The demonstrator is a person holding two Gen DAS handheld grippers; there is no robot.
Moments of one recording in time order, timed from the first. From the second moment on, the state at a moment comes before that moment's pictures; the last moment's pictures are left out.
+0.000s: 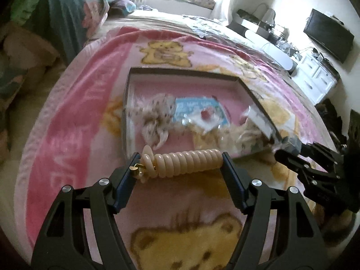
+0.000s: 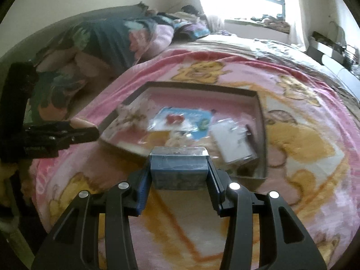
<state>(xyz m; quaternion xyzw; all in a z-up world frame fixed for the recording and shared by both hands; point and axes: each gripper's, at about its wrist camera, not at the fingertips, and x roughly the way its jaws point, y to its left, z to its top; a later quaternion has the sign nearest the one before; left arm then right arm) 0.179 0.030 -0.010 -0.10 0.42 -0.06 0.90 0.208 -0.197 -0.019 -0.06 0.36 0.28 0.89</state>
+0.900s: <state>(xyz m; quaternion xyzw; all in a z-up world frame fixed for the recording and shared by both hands) 0.240 0.006 -0.032 -0.08 0.44 -0.04 0.90 0.266 -0.224 -0.053 -0.04 0.39 0.22 0.89</state>
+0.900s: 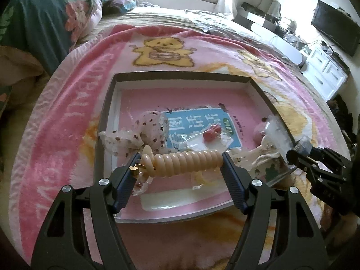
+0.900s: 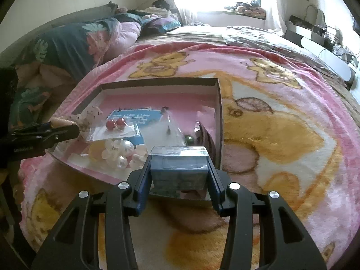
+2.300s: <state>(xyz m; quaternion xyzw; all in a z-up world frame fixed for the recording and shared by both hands) 0.235 0.014 -0.034 -0.09 0.45 -0.02 0.89 0.232 -0.227 -0.028 -0.04 0.36 0.22 0.91</state>
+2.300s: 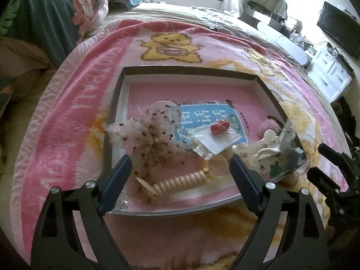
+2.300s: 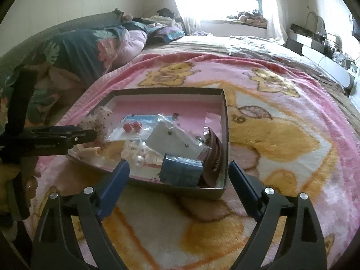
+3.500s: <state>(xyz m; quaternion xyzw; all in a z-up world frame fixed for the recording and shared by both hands) 0.078 0.002 0.009 -0.09 0.38 -0.01 0.92 0.109 -0.252 0.001 -0.01 0.32 0.19 0.93</state>
